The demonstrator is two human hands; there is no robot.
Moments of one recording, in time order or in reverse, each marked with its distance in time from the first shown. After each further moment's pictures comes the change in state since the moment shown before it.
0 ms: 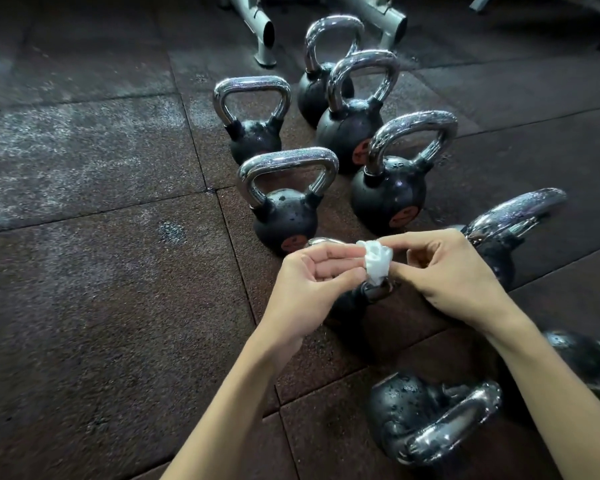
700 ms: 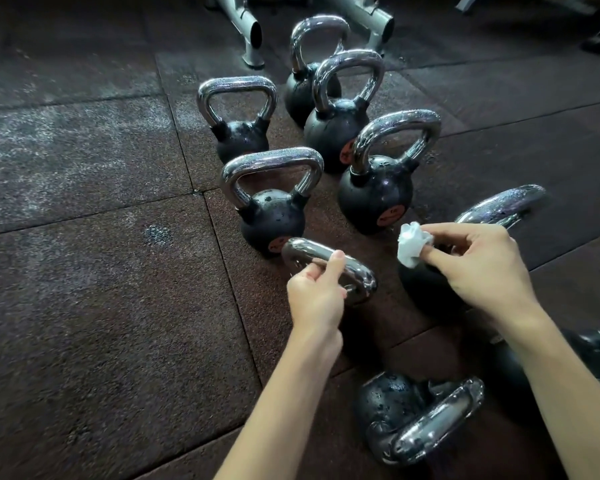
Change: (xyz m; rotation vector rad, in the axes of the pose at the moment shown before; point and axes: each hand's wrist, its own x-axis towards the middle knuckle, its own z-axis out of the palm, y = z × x) left_hand 0.019 -0.030 0.054 -0.336 0.404 -0.344; right_hand -0.013 0.024 -0.033 -0.195 0.338 0.137
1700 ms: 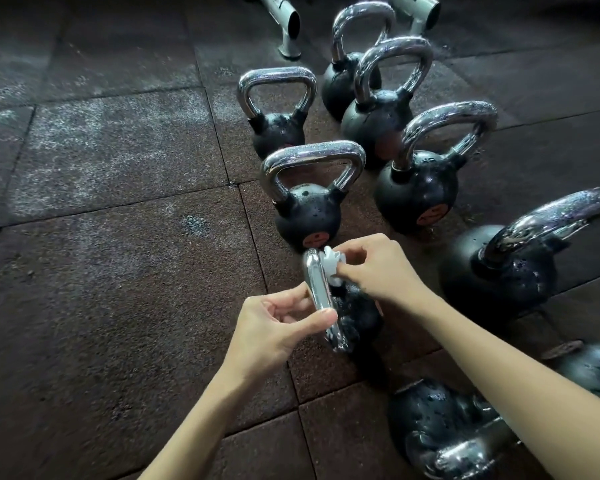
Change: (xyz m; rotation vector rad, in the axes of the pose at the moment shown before) left_hand -0.019 0.030 -0.125 0.396 -0.249 0.295; right_hand 0.020 -0.035 0.136 -0.017 -0.450 -0.017
